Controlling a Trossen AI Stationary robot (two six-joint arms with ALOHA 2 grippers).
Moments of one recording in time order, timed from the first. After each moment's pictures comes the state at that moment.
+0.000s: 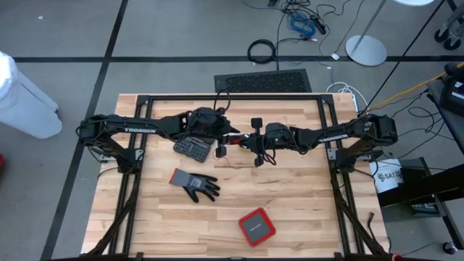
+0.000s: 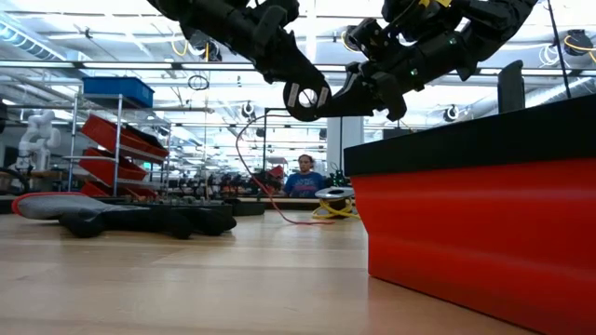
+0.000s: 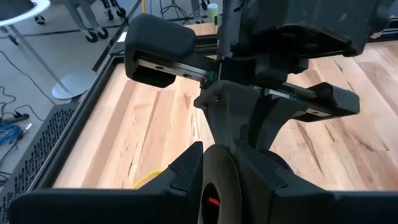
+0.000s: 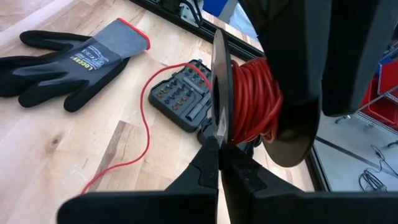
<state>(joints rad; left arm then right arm) 0.18 1.53 1.07 0.01 0.08 0.19 -0.12 1.50 0.74 0.38 0.04 -0.50</state>
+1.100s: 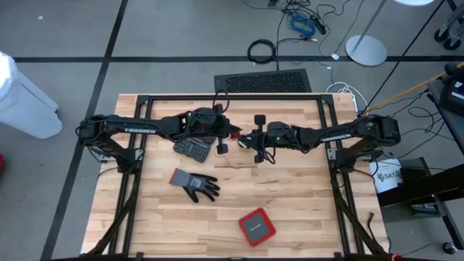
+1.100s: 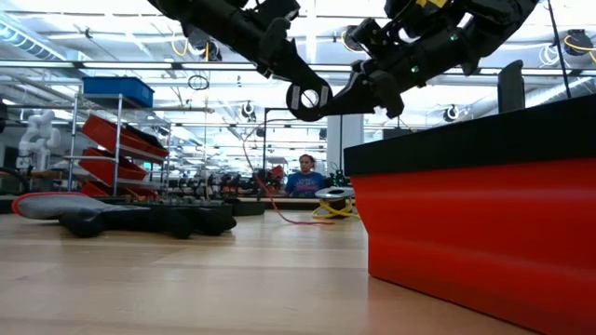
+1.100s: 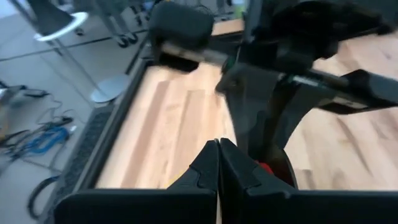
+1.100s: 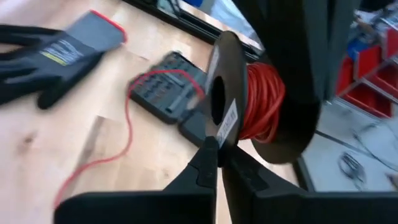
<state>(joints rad) 0.18 1.53 1.07 0.03 -0.06 0.27 -0.12 1.45 0.74 0.32 0.15 -0.48</state>
